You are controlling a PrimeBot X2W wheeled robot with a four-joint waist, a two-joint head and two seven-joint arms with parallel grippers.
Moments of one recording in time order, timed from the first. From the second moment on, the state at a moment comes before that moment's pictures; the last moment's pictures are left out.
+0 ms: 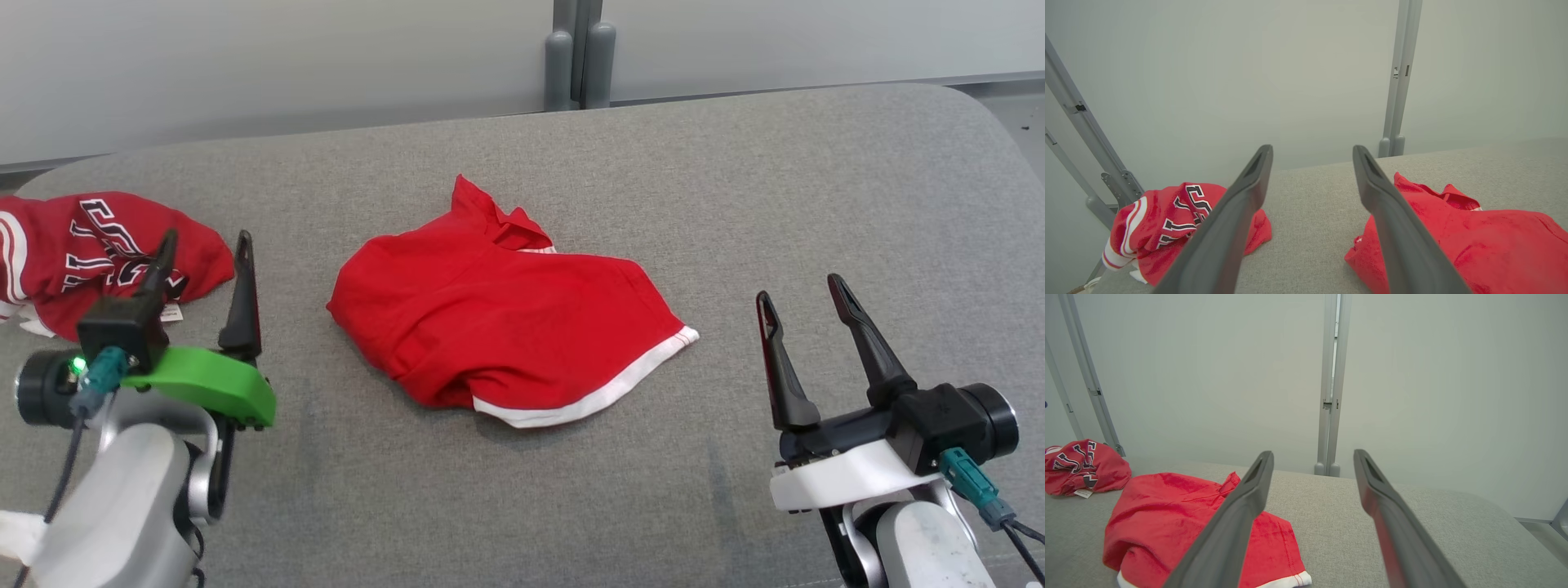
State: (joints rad) left arm -0.47 0.48 -0.53 0.35 -0.63 0.20 -0.26; right arm -0.07 -0.05 0.06 -0.04 0.02 0.13 -0.26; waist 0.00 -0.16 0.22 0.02
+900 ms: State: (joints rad) left arm -0.09 0.28 -0.35 0.16 -0.45 0.23 -0.26; right arm -0.06 -0.05 0.06 0.00 0.05 0.13 -0.26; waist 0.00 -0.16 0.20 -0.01
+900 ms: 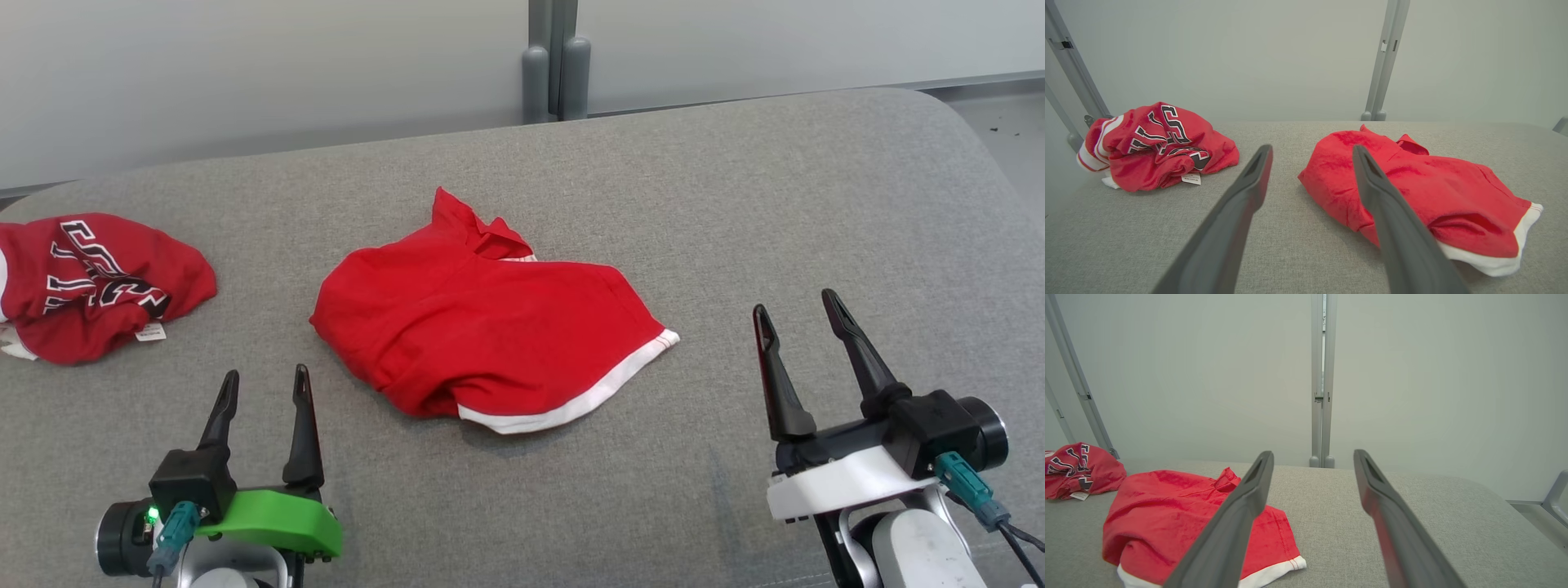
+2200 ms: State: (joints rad) left arm -0.45 0.15 -0.42 0.60 -0.34 0.06 -0.26; right arm -0.10 -0.05 0.09 0.00 0.03 0.13 -0.26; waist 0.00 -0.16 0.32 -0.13
